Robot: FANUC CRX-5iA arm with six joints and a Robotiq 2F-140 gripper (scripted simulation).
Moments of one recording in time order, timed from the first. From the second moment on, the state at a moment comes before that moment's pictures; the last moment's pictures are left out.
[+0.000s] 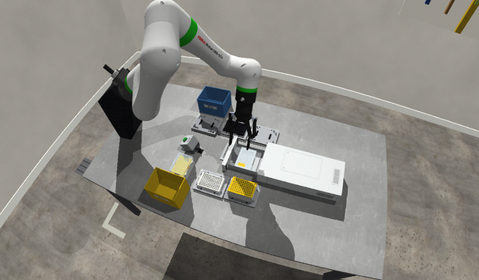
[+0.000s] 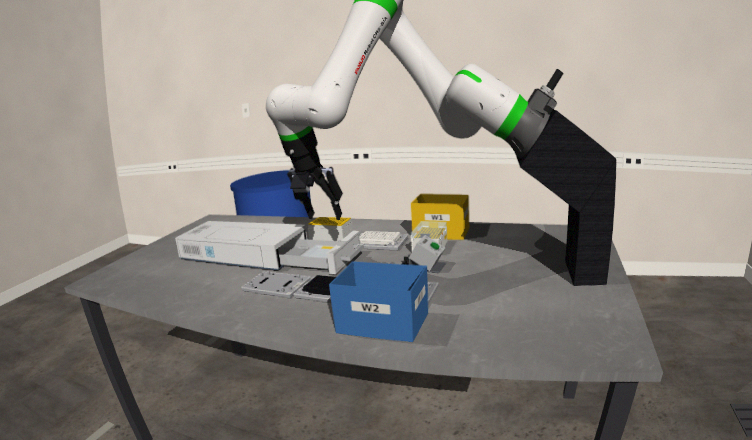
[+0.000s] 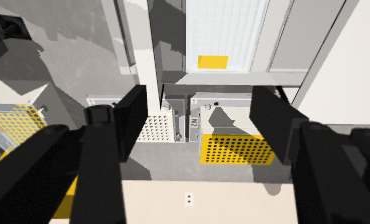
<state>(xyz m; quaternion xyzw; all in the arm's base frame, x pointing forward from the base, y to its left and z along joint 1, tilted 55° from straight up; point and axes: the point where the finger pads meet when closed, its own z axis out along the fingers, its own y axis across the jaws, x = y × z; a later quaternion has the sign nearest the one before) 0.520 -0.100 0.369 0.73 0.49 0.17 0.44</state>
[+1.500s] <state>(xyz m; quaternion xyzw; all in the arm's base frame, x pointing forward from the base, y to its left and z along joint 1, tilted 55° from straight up) 0.470 -0.084 0.242 0.73 0.49 0.17 0.44</state>
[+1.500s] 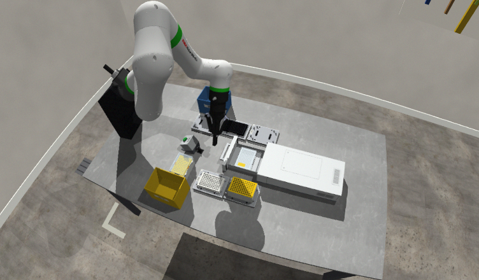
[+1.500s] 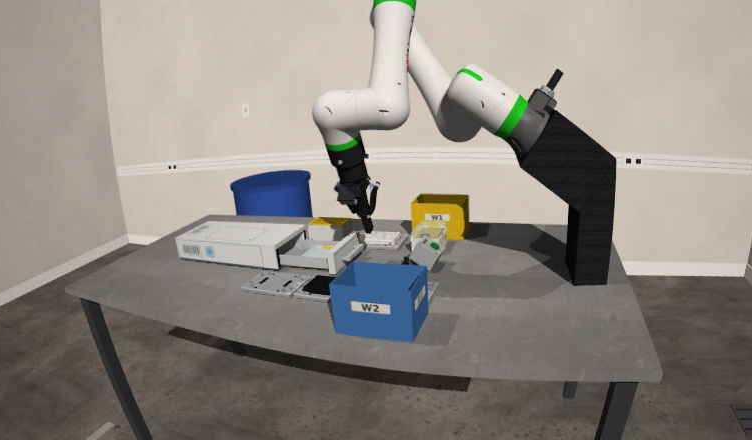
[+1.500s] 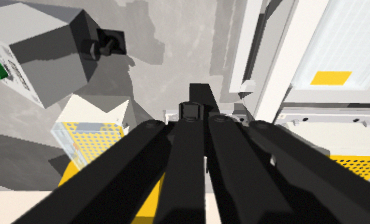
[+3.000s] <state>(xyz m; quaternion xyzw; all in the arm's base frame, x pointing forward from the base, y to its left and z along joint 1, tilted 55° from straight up) 0.510 -0.086 0.213 0.73 0.49 0.17 0.44</state>
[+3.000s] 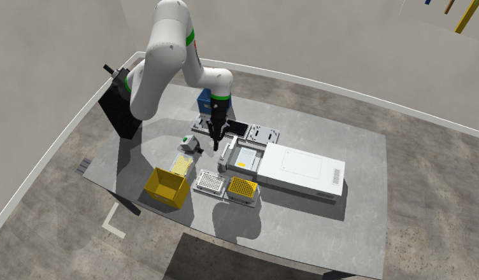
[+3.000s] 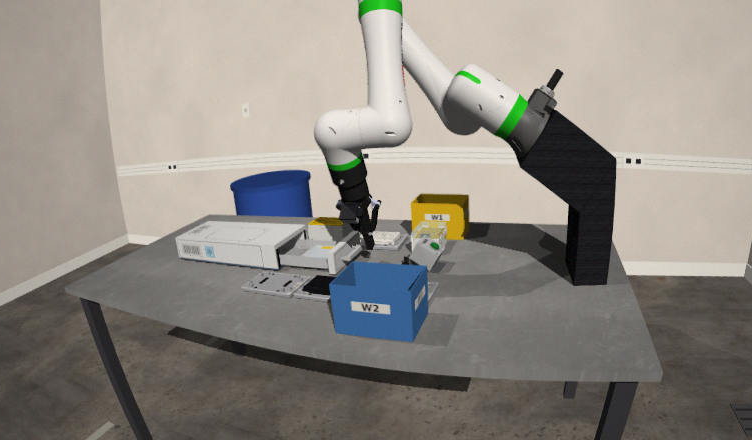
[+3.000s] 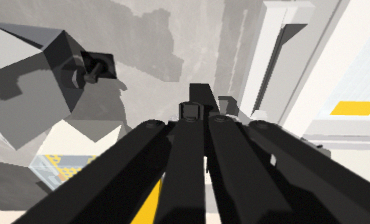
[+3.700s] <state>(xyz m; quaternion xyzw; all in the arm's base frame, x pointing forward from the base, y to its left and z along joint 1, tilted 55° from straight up) 0.531 -0.088 0.198 0.73 0.49 0.17 0.44</state>
